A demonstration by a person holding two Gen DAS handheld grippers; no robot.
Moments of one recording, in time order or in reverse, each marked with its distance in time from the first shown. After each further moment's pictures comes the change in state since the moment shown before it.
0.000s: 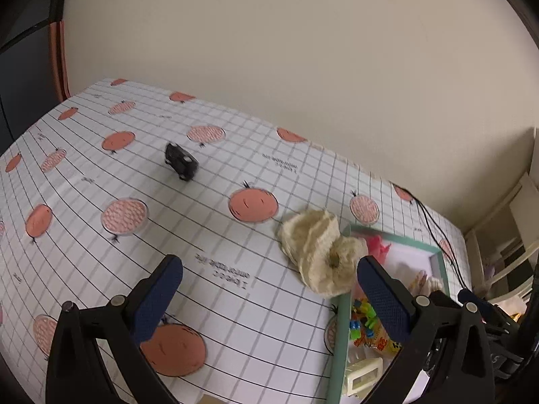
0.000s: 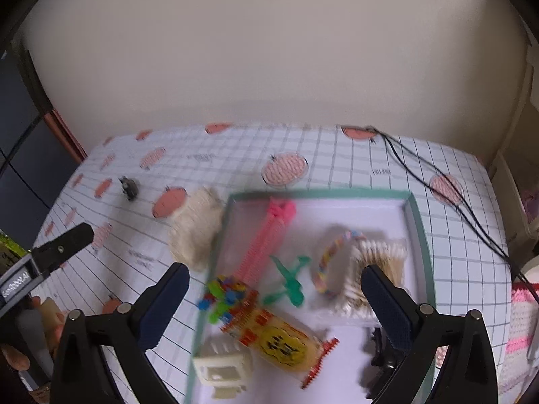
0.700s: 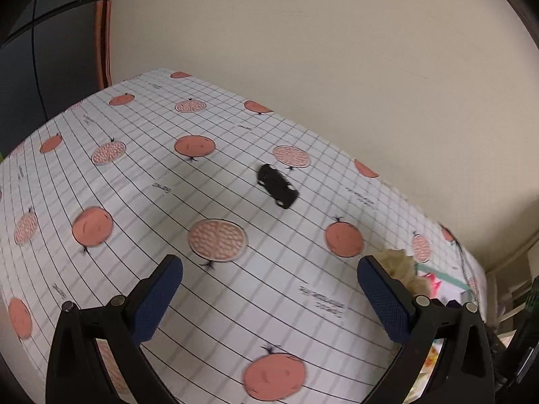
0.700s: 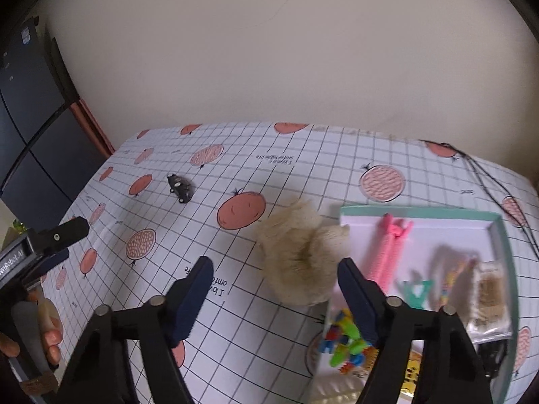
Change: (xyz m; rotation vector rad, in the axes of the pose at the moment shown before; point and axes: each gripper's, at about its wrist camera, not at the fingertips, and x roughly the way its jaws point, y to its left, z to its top) left arm -0.009 0.114 0.028 -0.125 -0.021 0.104; right arm 0.052 0.103 0.004 -0.060 -0.005 0.106
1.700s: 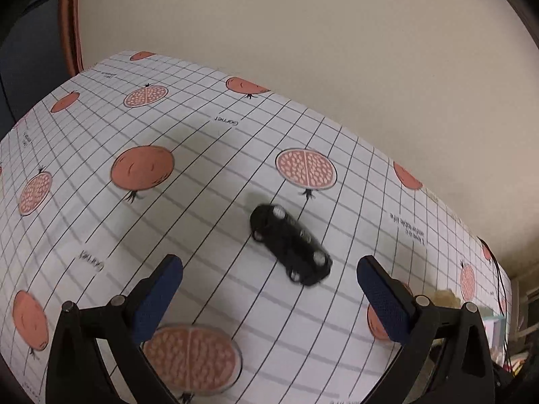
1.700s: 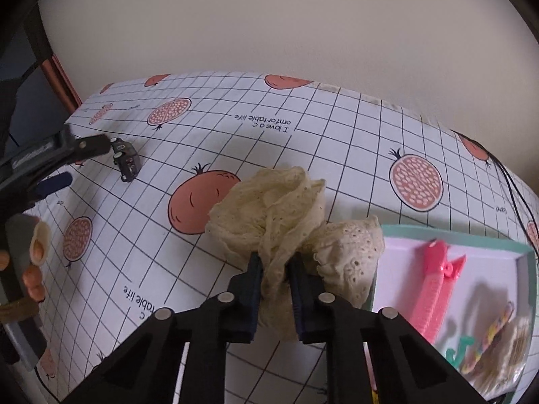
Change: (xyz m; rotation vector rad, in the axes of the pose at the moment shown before) left arm 0.154 -0.011 0.071 0.040 0.103 -0.013; right arm 0.109 0.007 0.026 -0.089 0.169 -0.128
